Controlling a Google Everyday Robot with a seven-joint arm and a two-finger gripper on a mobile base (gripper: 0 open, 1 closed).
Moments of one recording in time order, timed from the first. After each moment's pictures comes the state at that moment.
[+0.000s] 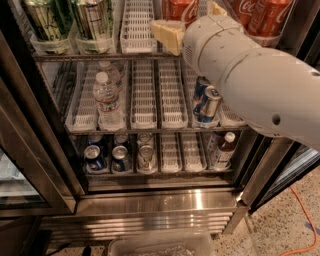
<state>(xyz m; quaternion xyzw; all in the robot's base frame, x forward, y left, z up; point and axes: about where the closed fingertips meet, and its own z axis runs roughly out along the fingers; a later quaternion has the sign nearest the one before) 0.602 -0.062 1.083 -0.18 0.65 0.03 0.73</state>
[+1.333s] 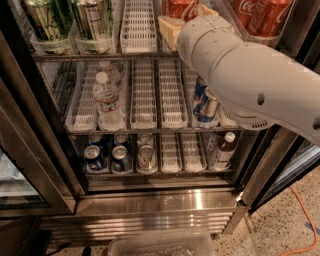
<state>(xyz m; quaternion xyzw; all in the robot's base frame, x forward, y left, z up) 0.632 -0.062 1.075 -0.16 0.66 0.03 0.73</state>
